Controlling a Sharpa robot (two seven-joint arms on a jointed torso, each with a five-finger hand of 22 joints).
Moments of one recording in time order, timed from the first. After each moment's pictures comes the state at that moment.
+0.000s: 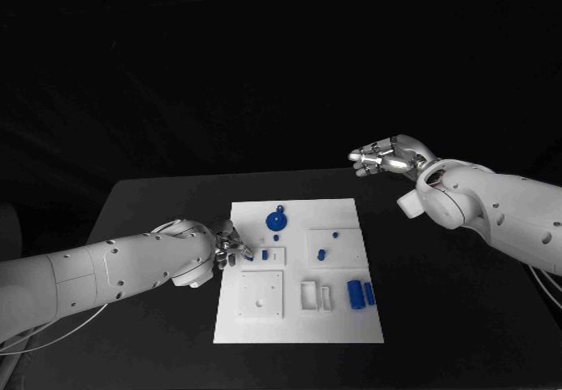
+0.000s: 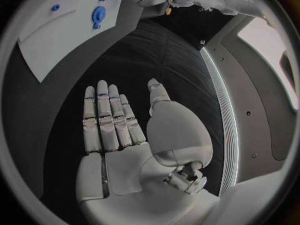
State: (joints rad) left arm 1.21 -0.70 -0.24 1.30 -0.97 -0.22 -0.40; left_hand 0.99 0.07 0.34 -0.18 0.35 1.24 0.05 0.07 0.28 1.50 -0.05 0.74 0.24 1.42 -0.12 1.26 0.66 0.02 1.31 -0.14 0.43 1.31; right arm 1.26 -0.71 0.04 1.15 -0.63 -0.21 0.17; right_hand 1.20 0.02 -0.16 -0.01 0.41 0.91 0.17 0.06 0.06 1.15 0.13 0.06 0.06 1.19 0.12 0.07 0.09 0.05 0.96 0.11 0.08 0.07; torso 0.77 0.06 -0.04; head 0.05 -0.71
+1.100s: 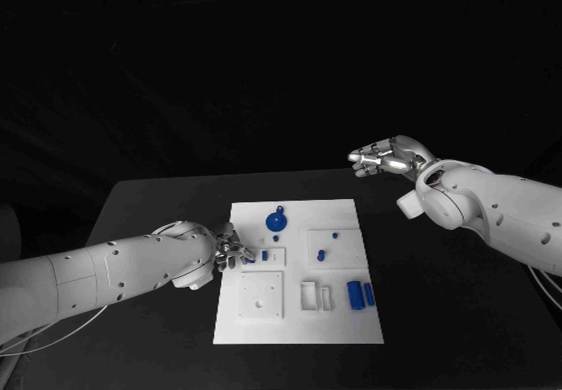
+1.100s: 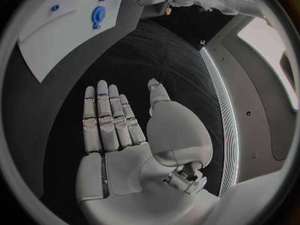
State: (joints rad) left arm 1.20 -0.70 -0.24 1.30 -0.98 -0.21 -0.41; left_hand 1.00 0.07 0.34 -0.17 0.33 1.35 0.04 0.07 0.29 1.50 -0.06 0.75 0.25 1.43 -0.13 1.27 0.67 0.02 1.31 -0.14 0.43 1.31; right arm 1.26 -0.71 0.04 1.15 -0.63 -0.21 0.17; right_hand 1.20 0.02 -0.16 -0.01 0.41 0.91 0.17 0.06 0.06 1.15 0.13 0.06 0.06 1.19 0.12 0.07 0.09 0.05 0.96 0.11 0.08 0.07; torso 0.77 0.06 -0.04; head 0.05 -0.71
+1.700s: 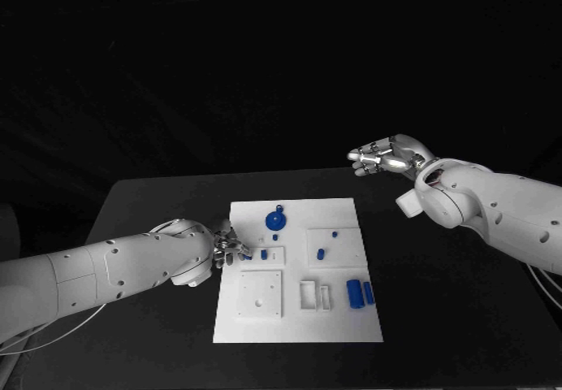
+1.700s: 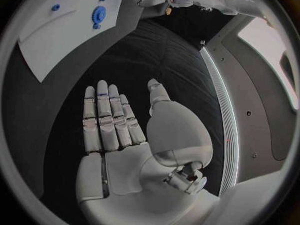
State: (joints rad) left arm 1.20 -0.70 -0.24 1.28 -0.99 -0.22 -0.41; left_hand 1.00 0.06 0.33 -0.17 0.35 1.35 0.05 0.07 0.29 1.50 -0.06 0.75 0.25 1.43 -0.12 1.27 0.68 0.02 1.31 -0.14 0.43 1.31; right arm 1.26 -0.71 0.04 1.15 -0.63 -0.21 0.17; right_hand 1.20 0.02 -0.16 0.00 0.41 0.91 0.17 0.06 0.06 1.15 0.13 0.06 0.06 1.19 0.12 0.07 0.09 0.05 0.96 0.11 0.08 0.07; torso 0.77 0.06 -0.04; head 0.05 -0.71
